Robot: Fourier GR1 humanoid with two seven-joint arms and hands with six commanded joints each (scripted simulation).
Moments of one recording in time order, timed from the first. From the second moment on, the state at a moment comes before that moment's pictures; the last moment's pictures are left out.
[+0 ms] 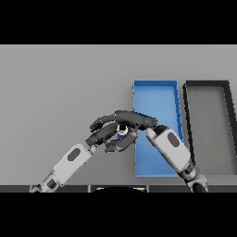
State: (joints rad) left arm -0.38 0.20 -0.61 -1.52 0.09 -0.20 -0.03; right arm -0.63 -0.18 0.38 -1.70 -0.32 0.62 0.37
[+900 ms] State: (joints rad) left arm -0.37 0.22 -0.63 -1.53 0.14 -0.22 -0.11; right arm -0.55 -0.09 0.36 -1.74 -0.28 0.68 0.37
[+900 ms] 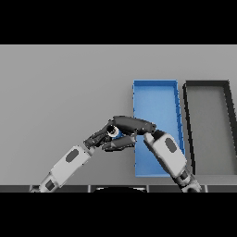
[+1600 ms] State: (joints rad) left arm -0.38 0.22 -0.60 -1.50 0.09 -0.22 -0.06; right arm -0.53 -0.01 0.29 -1.76 -0.27 0.71 0.38
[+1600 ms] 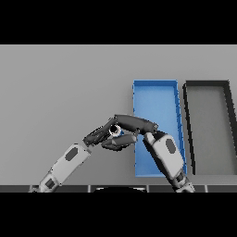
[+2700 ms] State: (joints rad) left arm -0.32 0.25 -0.62 -1.55 0.10 -0.21 0.06; right arm -1.06 -0.25 0.04 -1.55 -0.71 0.32 0.47
